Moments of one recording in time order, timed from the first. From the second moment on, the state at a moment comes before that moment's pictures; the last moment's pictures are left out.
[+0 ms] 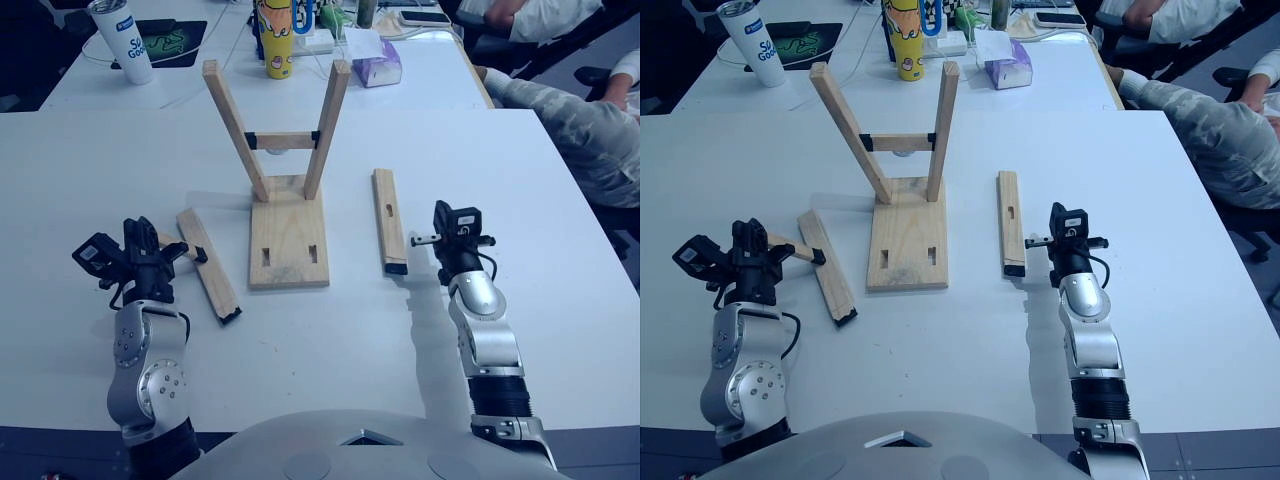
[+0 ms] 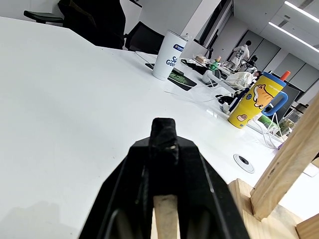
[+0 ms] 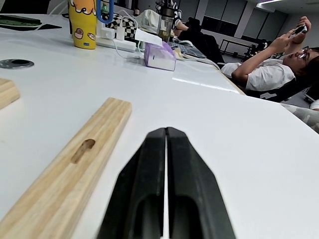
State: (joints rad) left arm 0.22 -0.05 0.29 -0.57 -0.49 0.35 0.23; right arm 0.02 -0.19 -0.04 -0.06 -0.01 0.09 0.07
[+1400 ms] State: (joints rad) left arm 0.15 0.24 0.22 -0.25 -0.25 0.13 -0.10; right arm -0.03 -0.19 -0.04 0.00 -0.03 0.07 0.08
